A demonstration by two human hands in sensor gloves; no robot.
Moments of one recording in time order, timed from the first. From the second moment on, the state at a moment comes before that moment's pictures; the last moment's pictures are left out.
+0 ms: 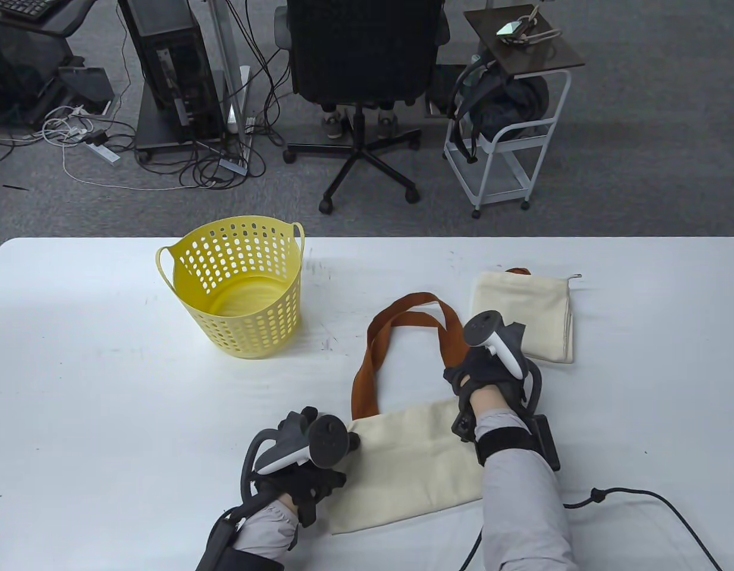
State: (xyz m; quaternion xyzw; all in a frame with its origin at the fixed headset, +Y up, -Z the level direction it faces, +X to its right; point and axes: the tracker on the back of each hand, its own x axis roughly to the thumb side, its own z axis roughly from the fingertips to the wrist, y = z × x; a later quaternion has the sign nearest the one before) left_hand -0.123 -0.755 -0.290 -0.24 -0.21 0.06 0.95; right_hand 0.158 -0.751 -0.427 -0.15 0.24 0.94 0.19
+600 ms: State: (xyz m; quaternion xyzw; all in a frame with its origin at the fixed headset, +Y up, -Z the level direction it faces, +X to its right) left_hand -0.124 -0.755 -0.294 -0.25 -0.20 0.08 0.94; right_hand 0.048 -0.769 -0.432 -0.11 0.35 0.92 0.13
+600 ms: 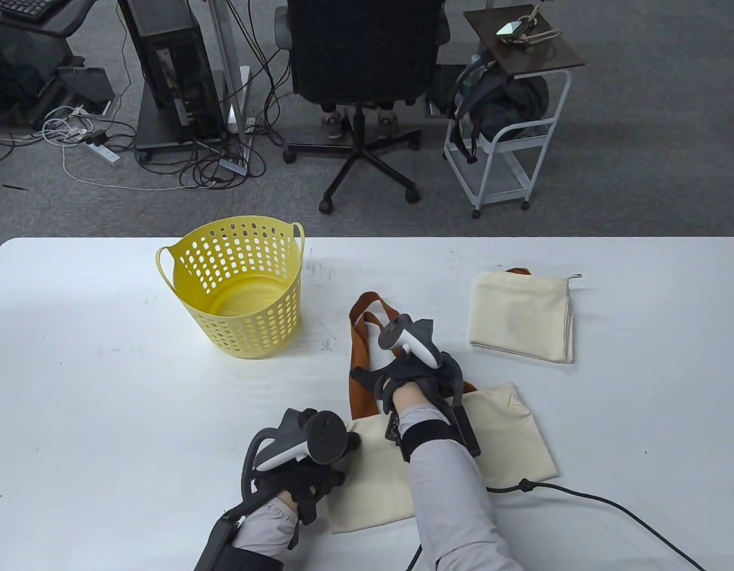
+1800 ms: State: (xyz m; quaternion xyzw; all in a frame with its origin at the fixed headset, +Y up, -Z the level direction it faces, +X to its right) left_hand -0.121 -0.755 -0.292 -0.24 -0.19 0.06 0.95; right_hand 0.146 -0.736 -0.434 -0.14 0.15 0.92 0.34
